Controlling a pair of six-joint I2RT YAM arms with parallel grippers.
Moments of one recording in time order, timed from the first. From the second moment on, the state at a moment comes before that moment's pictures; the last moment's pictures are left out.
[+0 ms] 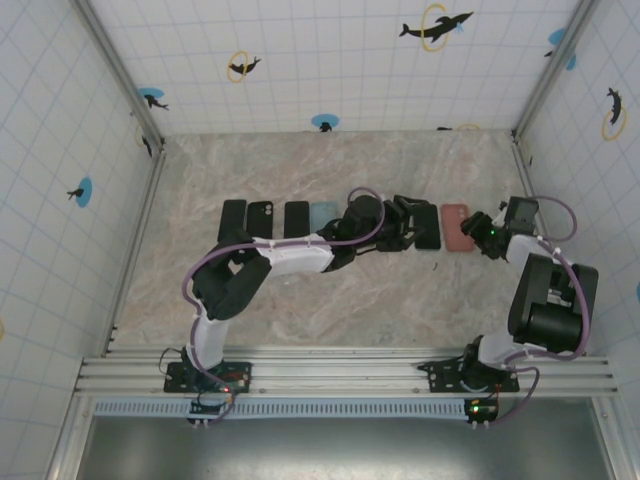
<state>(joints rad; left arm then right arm) -0.98 2.03 1.30 0.53 0.23 -1.88 -0.26 1.51 0.72 -0.14 -0.35 0.46</state>
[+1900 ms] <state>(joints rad) -0.05 1.40 0.26 0.67 -0.25 -0.01 0.12 1.40 0.02 0.95 0.30 0.08</state>
